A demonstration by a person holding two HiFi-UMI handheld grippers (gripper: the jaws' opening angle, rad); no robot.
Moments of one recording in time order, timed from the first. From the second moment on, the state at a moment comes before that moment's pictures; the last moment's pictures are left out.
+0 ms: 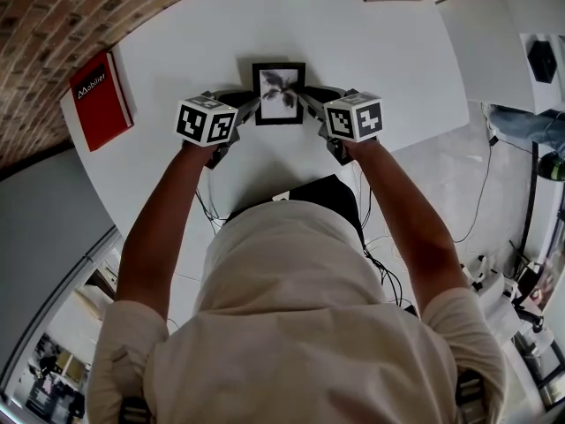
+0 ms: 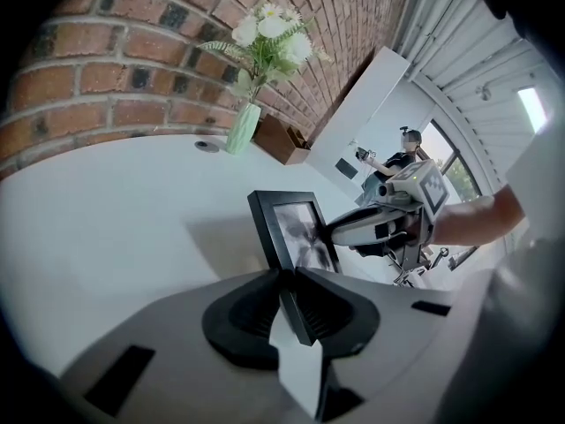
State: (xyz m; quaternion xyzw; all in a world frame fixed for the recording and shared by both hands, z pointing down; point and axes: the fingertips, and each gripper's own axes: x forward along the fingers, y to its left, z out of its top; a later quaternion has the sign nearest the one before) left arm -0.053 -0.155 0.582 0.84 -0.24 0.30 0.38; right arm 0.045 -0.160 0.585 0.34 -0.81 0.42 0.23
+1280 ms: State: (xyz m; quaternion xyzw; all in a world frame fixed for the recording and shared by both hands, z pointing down) left arm 0.004 -0.204 0.545 0.87 -0.22 0.31 0.30; right arm 0.103 -0.198 0.546 0.39 -0.83 0.34 0.21
